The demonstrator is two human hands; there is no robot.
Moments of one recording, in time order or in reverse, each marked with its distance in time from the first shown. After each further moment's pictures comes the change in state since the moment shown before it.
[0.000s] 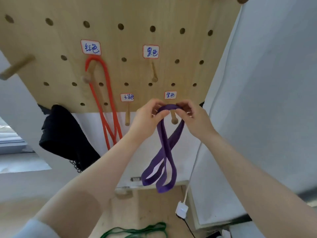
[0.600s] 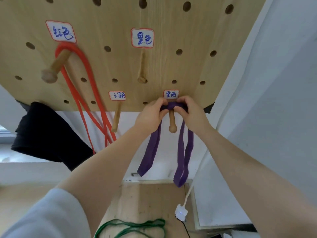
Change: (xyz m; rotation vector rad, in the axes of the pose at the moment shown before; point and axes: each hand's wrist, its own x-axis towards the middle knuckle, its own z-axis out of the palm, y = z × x) left_hand 0.087 -0.065 0.055 0.375 -0.081 -0.040; right_hand 0.090 0.100 0.015 -0.160 -0.113 -0.011
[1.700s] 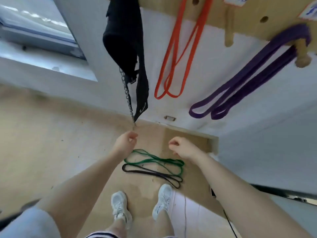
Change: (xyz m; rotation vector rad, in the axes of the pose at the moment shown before) left_hand -0.336 -0.263 0.003 -0.299 -0.137 -0.957; right_hand -0.216 -0.034 0.269 -0.083 -0.912 0.588
